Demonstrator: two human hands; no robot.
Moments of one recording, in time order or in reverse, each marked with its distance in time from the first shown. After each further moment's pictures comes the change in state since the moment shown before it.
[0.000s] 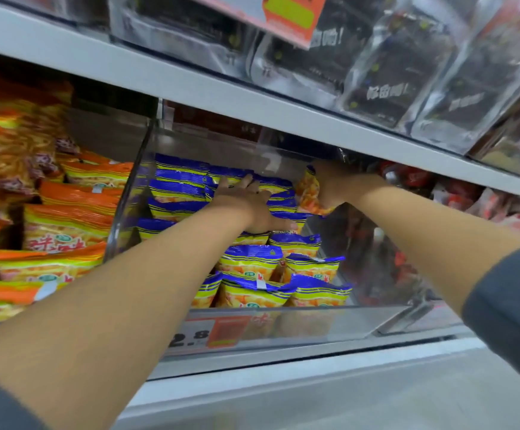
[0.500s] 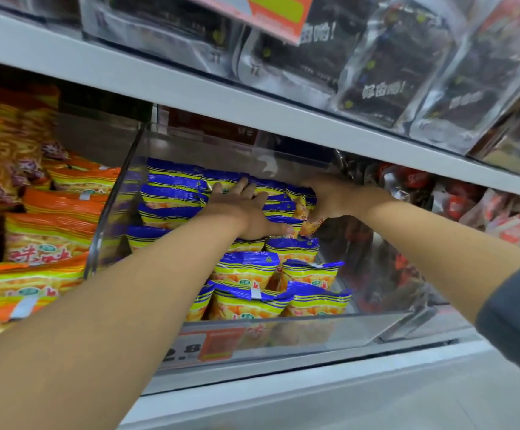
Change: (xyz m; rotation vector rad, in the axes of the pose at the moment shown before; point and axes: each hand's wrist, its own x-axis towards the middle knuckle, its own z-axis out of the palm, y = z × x) left_hand -0.002 0.001 0.000 -0.011 -0.026 -0.011; right_hand 0.003 0.011 0.019 0.154 -0.068 -0.158
